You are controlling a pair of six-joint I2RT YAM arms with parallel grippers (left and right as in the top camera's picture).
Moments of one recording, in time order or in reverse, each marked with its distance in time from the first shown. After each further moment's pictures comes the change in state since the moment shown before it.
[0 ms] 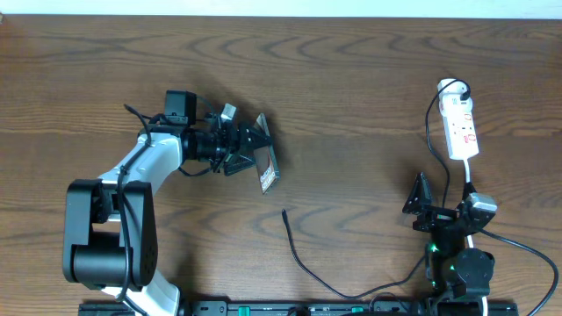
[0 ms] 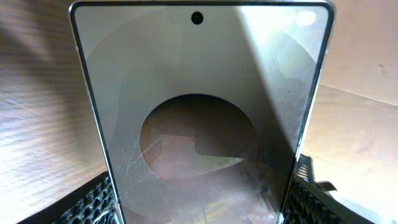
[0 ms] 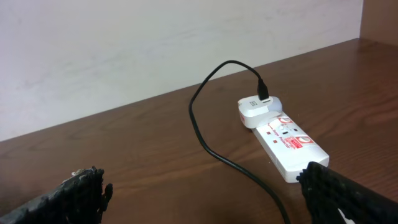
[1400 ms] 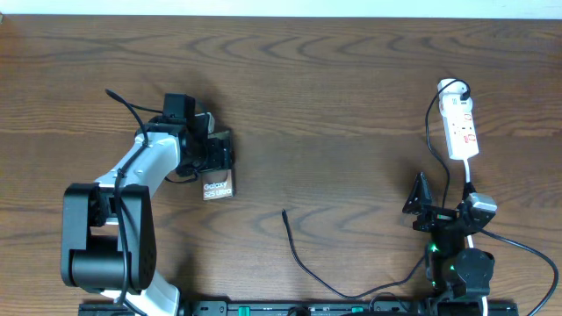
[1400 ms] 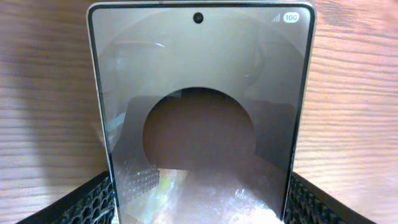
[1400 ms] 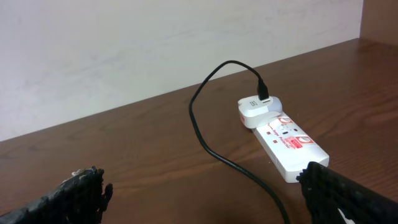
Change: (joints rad) left arm 0.003 -0.014 0.008 -0.158 -0.801 0.375; right arm 0.000 0.000 0.000 0.000 0.000 0.000
